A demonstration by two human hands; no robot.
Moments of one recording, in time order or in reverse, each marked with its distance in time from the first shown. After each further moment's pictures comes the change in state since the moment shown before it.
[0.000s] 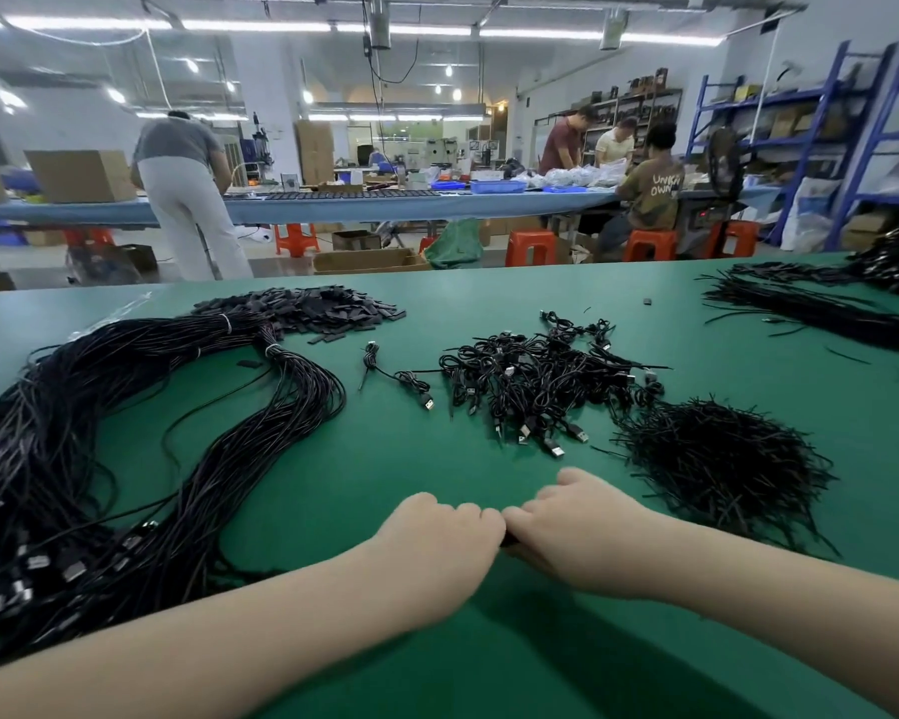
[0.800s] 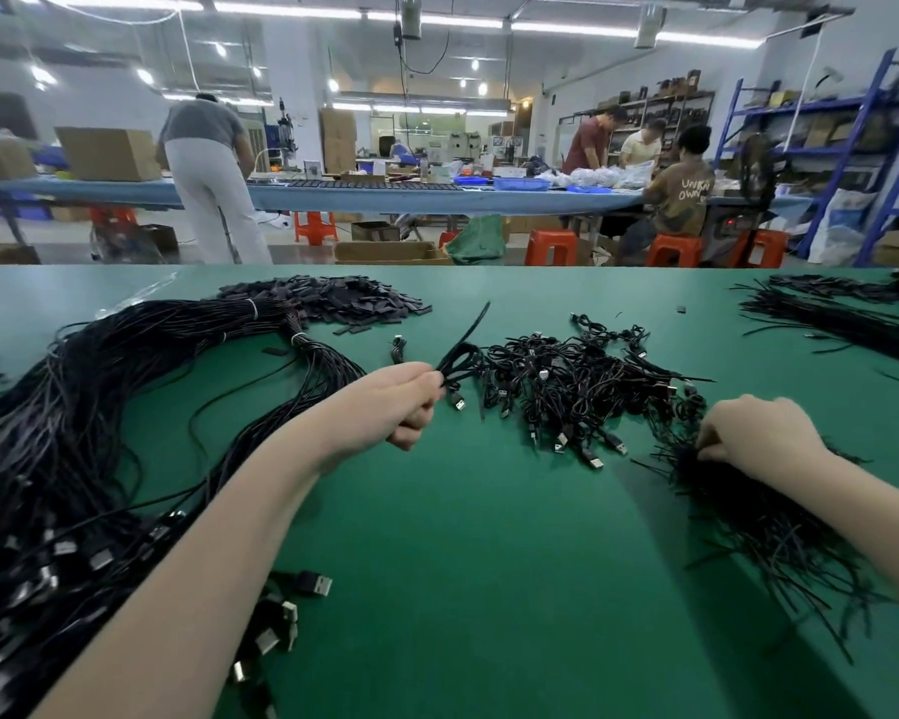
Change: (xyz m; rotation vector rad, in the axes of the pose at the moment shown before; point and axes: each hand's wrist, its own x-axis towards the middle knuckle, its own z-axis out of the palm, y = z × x) left_hand -0.001 -0.118 -0.027 -1.461 0.146 -0.314; right_hand -0.019 0.155 0.045 -0.063 -0.210 0.833
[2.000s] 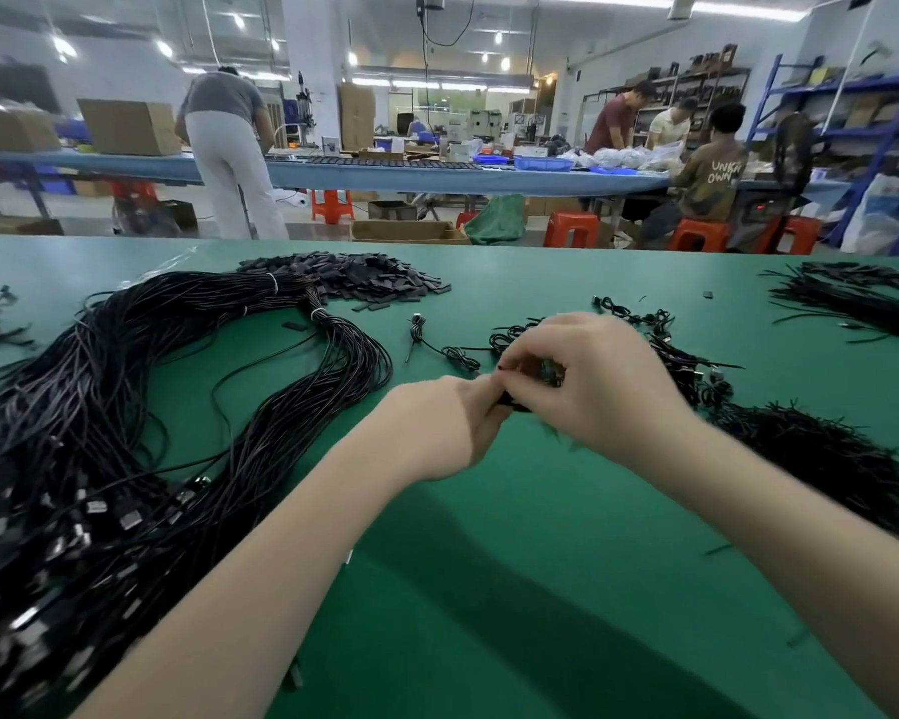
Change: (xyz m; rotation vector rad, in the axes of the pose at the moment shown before) left_hand 0.001 -0.004 0.042 1.060 0.145 0.047; right_hand -0.074 -0.147 -0.140 0.813 0.635 -0.536
